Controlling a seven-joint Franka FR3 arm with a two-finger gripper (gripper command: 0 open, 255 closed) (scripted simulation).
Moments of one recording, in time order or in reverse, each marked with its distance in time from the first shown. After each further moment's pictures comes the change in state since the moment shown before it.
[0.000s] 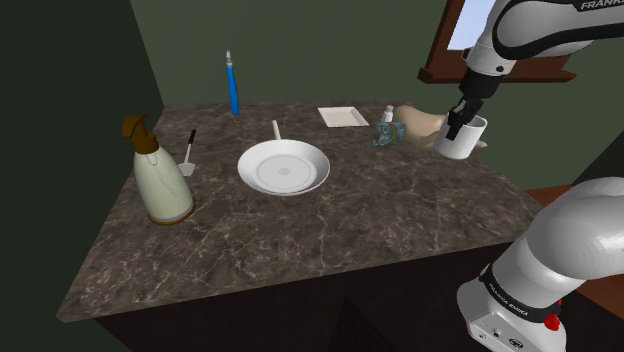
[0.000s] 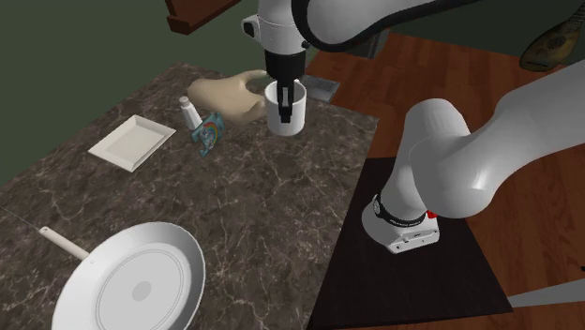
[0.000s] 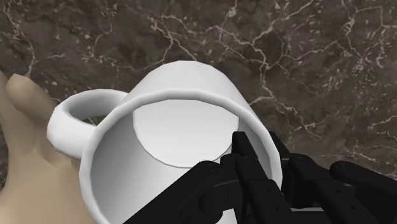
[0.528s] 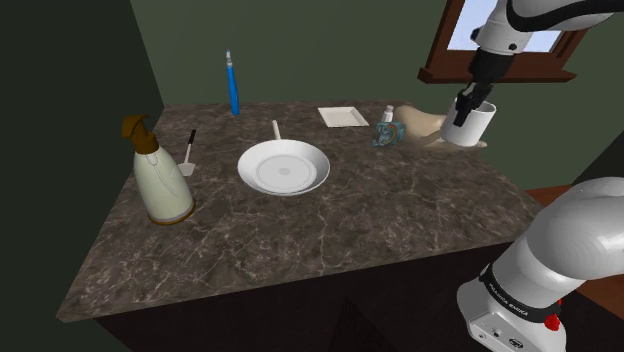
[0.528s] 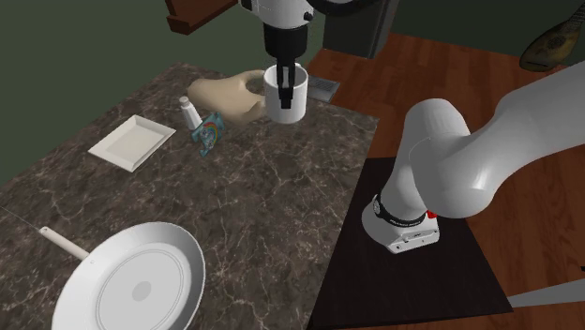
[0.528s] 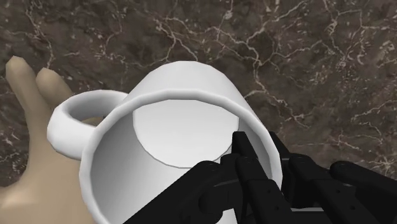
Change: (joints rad) arm 0.004 -0.014 0.015 0.098 0.013 -0.111 -0.005
